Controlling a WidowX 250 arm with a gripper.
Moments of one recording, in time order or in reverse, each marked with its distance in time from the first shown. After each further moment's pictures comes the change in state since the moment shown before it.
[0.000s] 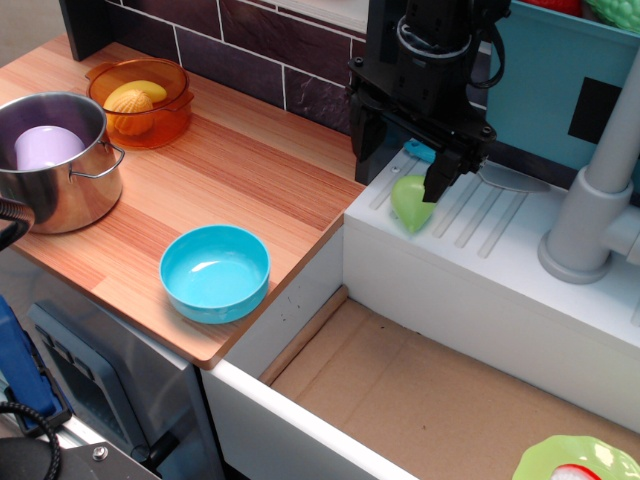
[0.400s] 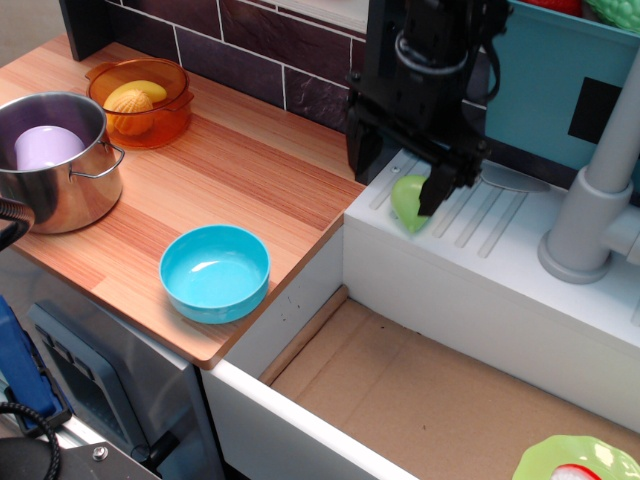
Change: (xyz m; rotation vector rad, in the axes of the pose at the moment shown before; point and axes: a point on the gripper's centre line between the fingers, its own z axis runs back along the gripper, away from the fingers) arm -0.005 -0.003 -0.016 0.009 0.040 0.015
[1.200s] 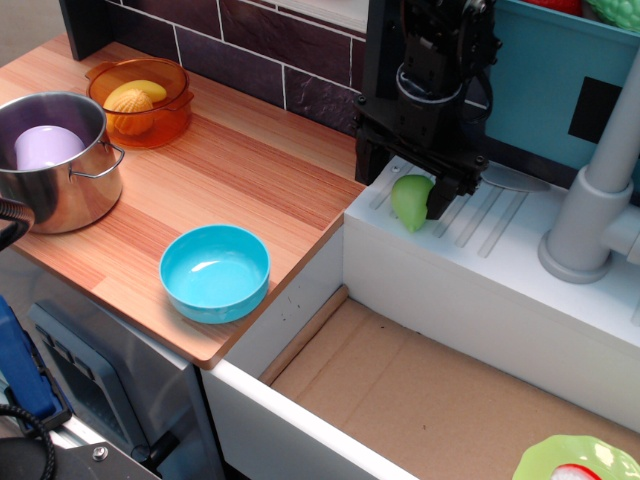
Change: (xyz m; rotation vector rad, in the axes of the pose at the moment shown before) arm 0.033 0.004 -0.032 -0.016 -0.108 0.043
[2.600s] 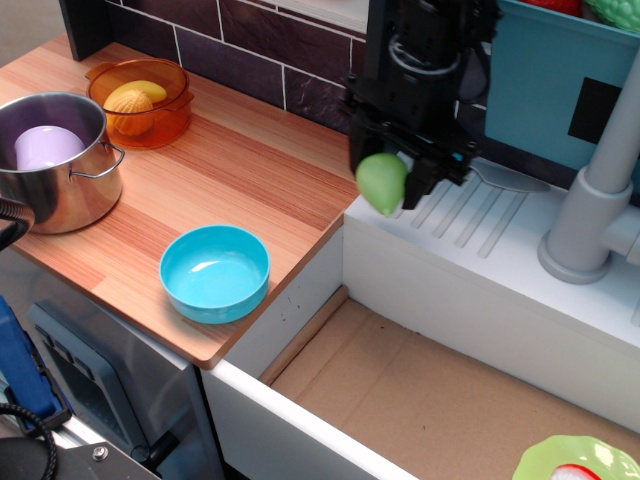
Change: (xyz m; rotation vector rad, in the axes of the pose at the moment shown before) arm -0.036 0.017 0.037 0.008 0.132 -0.076
